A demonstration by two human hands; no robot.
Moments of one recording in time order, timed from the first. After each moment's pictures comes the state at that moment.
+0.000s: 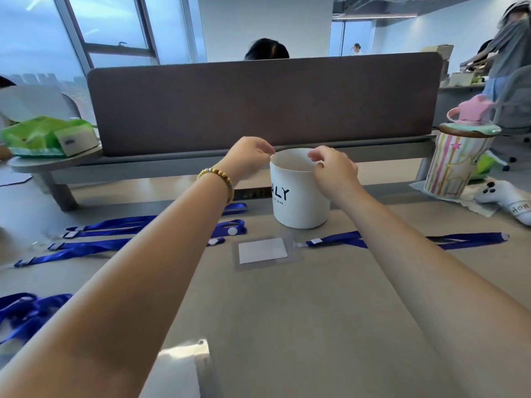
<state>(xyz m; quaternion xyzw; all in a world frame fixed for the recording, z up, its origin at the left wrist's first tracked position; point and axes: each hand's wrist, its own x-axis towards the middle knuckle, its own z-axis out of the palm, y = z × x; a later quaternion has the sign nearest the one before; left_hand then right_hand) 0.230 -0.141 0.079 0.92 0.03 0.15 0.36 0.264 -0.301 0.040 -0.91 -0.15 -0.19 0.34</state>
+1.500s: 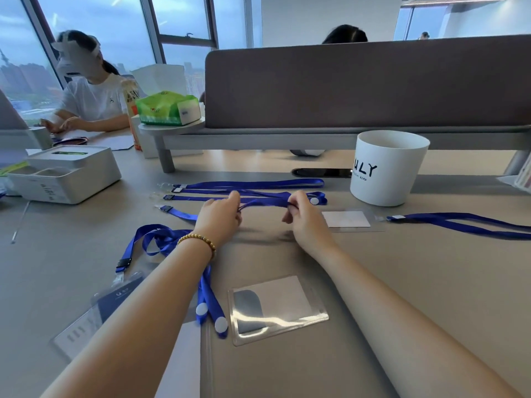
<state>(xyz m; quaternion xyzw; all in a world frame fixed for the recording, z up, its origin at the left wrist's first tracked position) 0.056 0.023 -0.046 0.98 0.14 0.17 0.03 0.123 -0.150 -0.066 -0.82 -0.33 -0.07 0.46</state>
